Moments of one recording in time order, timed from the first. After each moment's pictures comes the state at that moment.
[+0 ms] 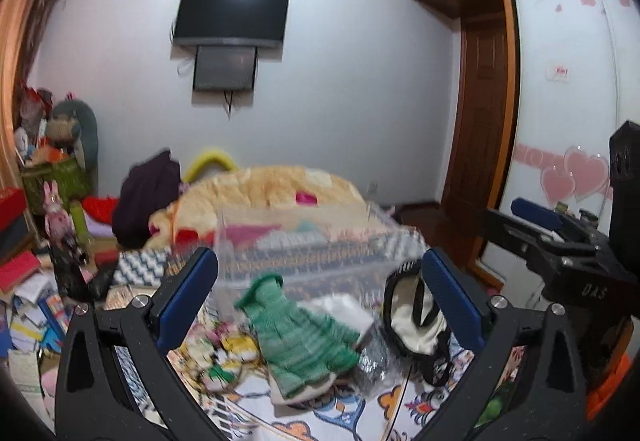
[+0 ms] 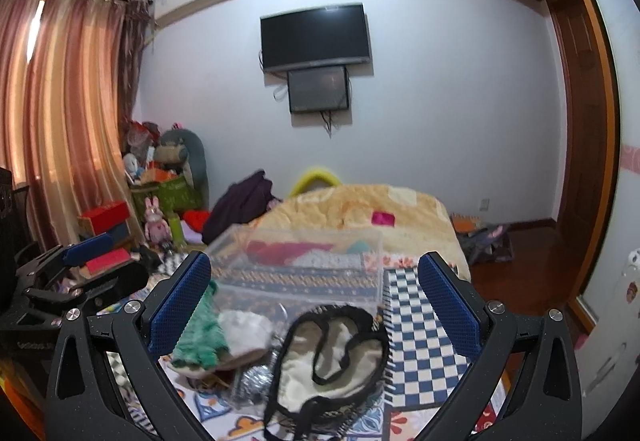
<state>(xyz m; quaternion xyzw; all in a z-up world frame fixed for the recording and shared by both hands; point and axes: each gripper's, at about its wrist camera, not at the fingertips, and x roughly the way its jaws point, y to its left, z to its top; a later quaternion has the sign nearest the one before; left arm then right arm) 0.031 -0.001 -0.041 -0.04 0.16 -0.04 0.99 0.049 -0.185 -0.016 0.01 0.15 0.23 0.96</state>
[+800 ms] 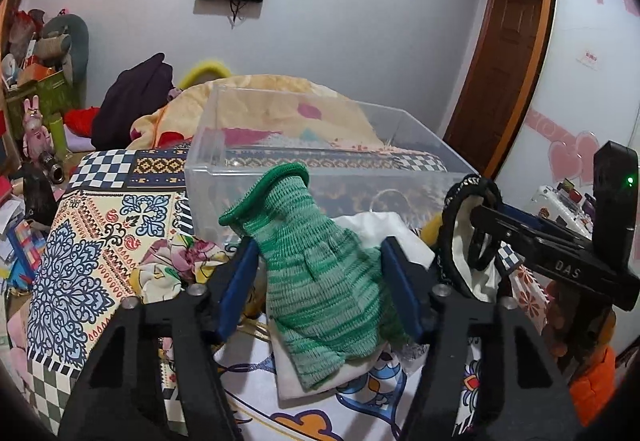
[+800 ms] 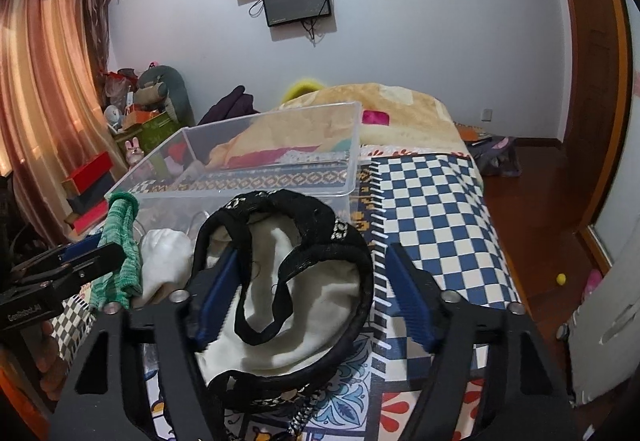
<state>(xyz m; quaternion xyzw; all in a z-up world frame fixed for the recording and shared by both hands) 0.085 0.019 -0.120 -0.10 0.29 -0.05 0.95 0.103 -0.201 -0.088 0.02 0.31 0.23 0.92</state>
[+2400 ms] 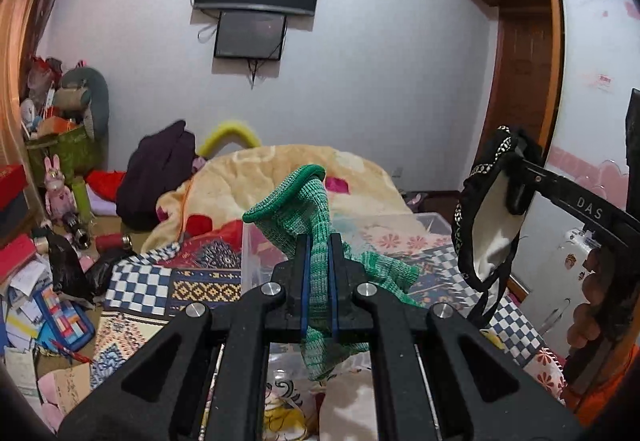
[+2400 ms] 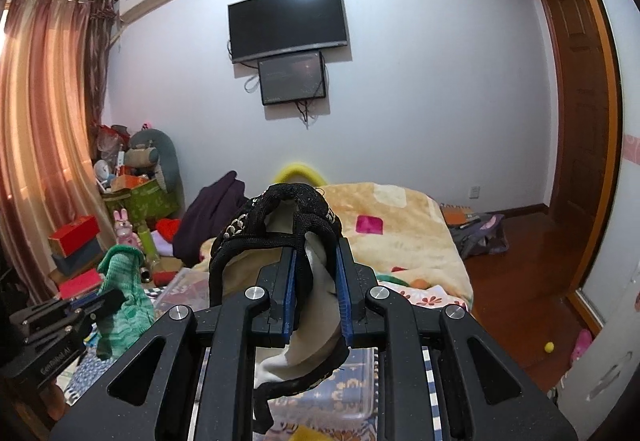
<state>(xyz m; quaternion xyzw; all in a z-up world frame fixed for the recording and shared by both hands) 0.133 0.049 -0.045 -0.07 0.21 0.00 0.98 0.138 -0.162 -0.009 0.03 0.17 0.19 0.97</state>
